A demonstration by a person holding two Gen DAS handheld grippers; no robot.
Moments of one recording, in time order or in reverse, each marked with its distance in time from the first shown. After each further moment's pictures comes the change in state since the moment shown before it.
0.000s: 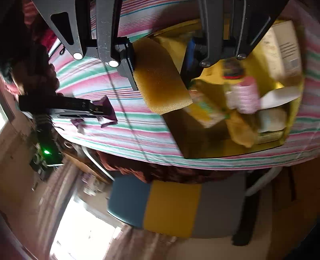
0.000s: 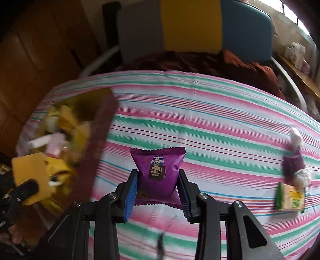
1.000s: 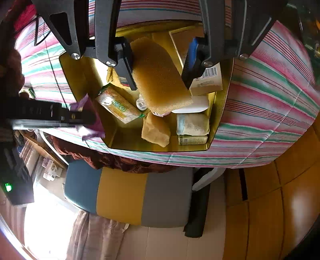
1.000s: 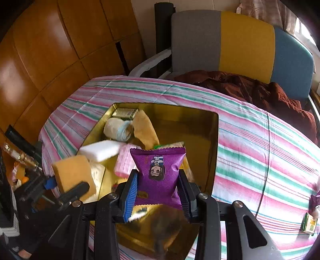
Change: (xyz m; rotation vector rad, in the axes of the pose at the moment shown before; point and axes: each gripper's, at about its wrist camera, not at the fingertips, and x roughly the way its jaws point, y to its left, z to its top) left arm -0.039 0.089 -0.023 -0.077 -0.083 0.299; right arm 0.018 0.154 0.046 -0.155 -0.034 0.090
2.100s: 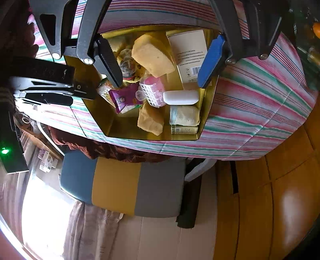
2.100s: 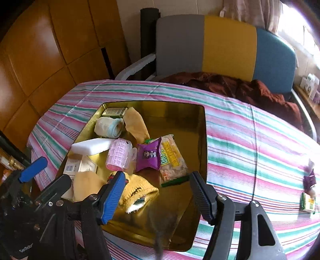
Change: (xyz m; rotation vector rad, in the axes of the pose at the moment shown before) left arm -0.032 -0.001 0.003 -0.022 -0.077 0.043; right arm -0.016 0.019 -0.037 0.037 -0.062 -0.133
